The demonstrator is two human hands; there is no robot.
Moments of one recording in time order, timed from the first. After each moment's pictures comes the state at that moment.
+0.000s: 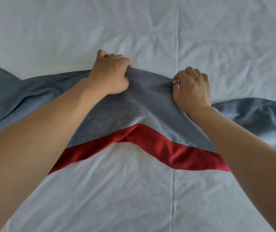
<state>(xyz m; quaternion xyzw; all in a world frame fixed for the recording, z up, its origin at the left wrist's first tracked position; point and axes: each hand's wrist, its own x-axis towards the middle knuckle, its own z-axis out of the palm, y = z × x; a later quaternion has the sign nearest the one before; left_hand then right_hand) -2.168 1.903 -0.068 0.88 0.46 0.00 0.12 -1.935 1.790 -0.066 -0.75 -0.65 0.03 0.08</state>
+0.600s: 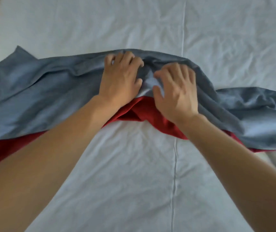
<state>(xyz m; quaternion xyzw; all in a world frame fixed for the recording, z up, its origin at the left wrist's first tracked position) -2.182 1.803 -0.040 0.86 0.49 0.13 0.06 -2.014 1.730 -0.024 -0.65 -0.73 -0.03 0.20</state>
